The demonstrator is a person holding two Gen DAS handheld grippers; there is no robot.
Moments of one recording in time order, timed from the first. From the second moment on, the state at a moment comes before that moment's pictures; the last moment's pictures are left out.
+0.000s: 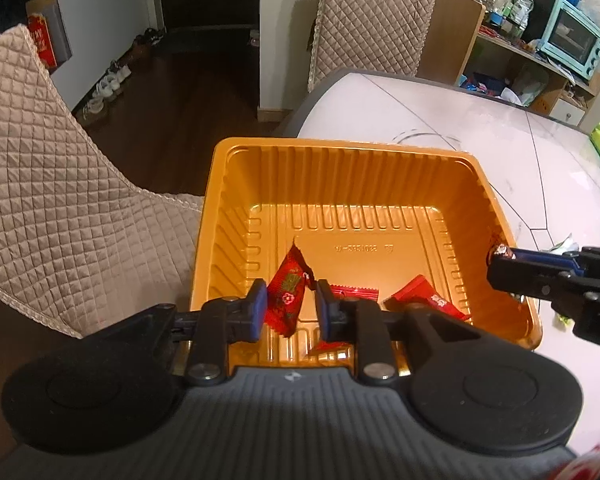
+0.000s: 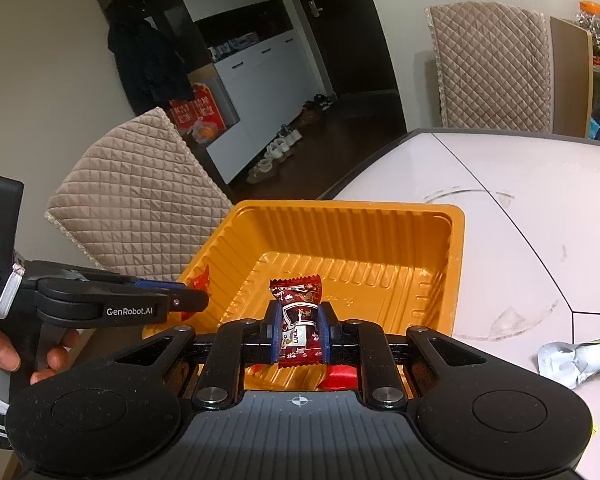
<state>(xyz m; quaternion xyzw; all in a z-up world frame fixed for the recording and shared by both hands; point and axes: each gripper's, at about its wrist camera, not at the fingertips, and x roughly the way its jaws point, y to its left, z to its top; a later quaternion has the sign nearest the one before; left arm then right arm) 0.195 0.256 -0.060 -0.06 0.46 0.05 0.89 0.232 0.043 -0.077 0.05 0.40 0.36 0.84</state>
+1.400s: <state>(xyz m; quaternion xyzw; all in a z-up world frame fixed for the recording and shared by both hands) 0.172 0.256 -0.040 -0.09 0.44 0.05 0.89 0.243 0.060 -0.092 0.06 0.42 0.35 0.83</state>
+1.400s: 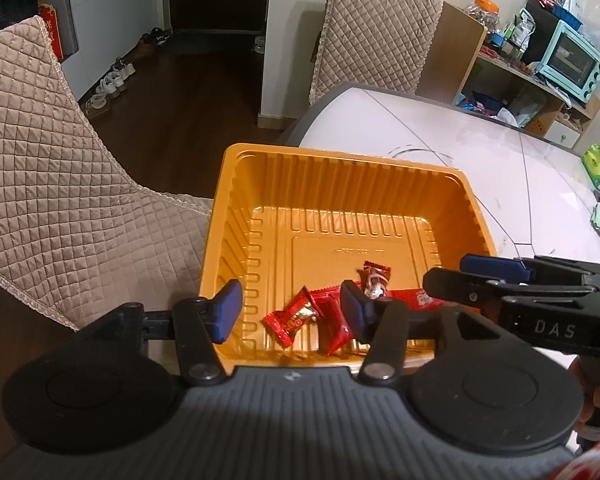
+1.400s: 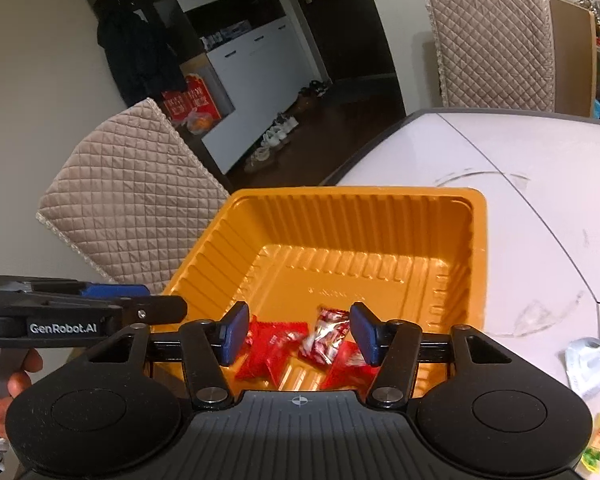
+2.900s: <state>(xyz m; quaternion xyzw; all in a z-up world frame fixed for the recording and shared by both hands) 0.078 0.081 -0.037 -0.05 0.47 -0.08 0.88 0.099 -0.151 -0.064 0.11 0.42 0.19 0.88</state>
